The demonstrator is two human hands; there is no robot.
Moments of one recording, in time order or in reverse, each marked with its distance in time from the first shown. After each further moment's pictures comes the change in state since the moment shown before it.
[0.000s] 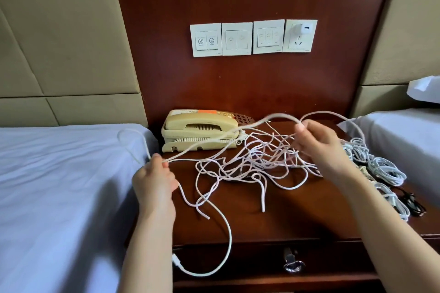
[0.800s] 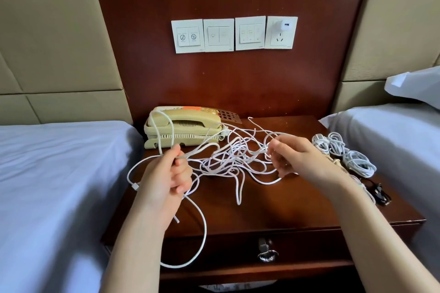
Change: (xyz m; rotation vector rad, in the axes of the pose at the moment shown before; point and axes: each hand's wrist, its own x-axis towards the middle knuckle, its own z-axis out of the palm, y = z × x) left_hand -0.044 0.006 0.014 -0.104 -0.573 -0.254; right_hand -0.032 -0.033 -0.014 -0.104 -0.251 0.261
